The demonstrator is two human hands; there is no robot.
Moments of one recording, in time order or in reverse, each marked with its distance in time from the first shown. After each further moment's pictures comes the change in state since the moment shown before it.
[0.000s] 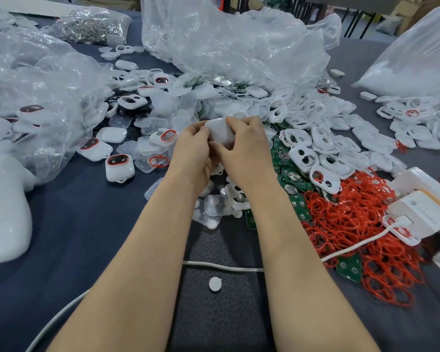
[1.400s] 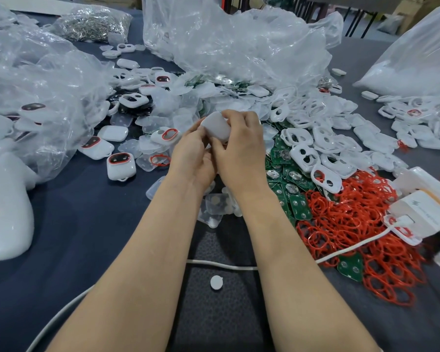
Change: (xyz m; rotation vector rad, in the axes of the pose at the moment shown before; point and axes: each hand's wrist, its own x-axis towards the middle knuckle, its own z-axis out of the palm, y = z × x) left_hand 0.000 0.003 0.003 -0.410 -0.047 -0.117; right_hand -0.006 -0.011 0.012 0.017 0.128 -0.027
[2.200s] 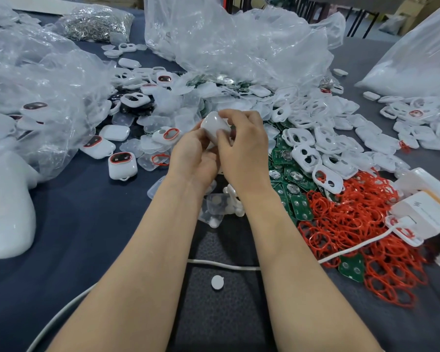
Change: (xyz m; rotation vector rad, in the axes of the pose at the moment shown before) left_hand -0.001 0.002 -0.003 -0.081 0.032 -0.078; right_hand 0.002 0.000 -0.002 0.126 0.043 -0.017
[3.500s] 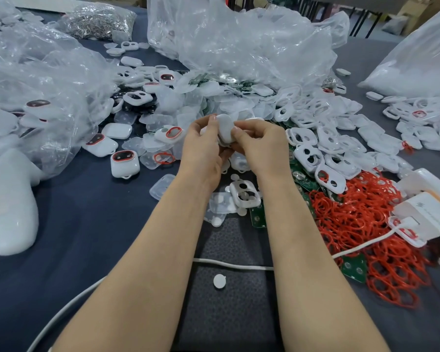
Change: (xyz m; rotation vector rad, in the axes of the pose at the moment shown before) left_hand 0.004 -0.012 0.002 0.379 0.019 0.211; right_hand 0.013 0.023 -0.010 0.347 -0.038 0.367
